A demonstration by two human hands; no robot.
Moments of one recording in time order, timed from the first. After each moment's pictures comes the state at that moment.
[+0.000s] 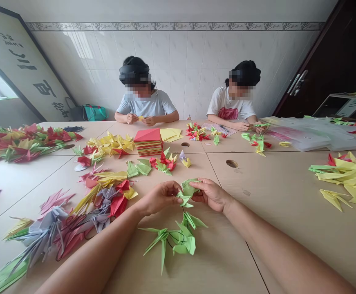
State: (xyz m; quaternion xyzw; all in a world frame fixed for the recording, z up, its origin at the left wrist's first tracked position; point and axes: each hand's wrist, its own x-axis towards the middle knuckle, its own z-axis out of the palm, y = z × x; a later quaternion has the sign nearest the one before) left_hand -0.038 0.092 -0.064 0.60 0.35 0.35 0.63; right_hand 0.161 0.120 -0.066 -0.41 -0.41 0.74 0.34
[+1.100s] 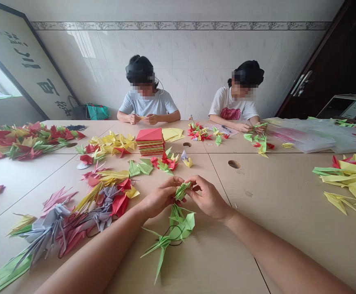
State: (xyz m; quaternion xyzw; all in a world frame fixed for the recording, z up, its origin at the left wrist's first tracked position) left_hand -0.033 0.088 -0.062 0.43 0.35 0.40 0.73; right_hand 0.147 0.098 -0.063 -0.34 -0.74 0.39 0.43
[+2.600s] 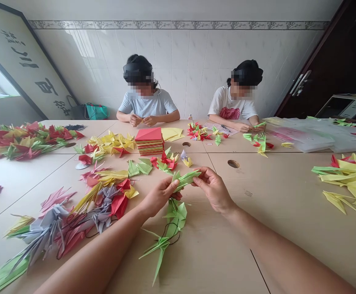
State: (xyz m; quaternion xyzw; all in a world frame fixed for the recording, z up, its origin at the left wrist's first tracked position) left_hand -0.029 0.089 -0.061 0.49 0.40 0.45 0.63; right_hand 0.151 0.109 -0.057 -0.36 -0.52 0.56 0.53
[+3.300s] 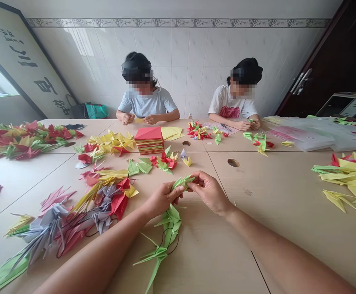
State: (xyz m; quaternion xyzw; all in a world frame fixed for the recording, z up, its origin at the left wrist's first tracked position) left_hand -0.024 0.087 -0.062 0.63 0.44 0.36 0.52; right_hand 0.147 0.103 -0.053 -0.36 -0.59 0.56 0.46
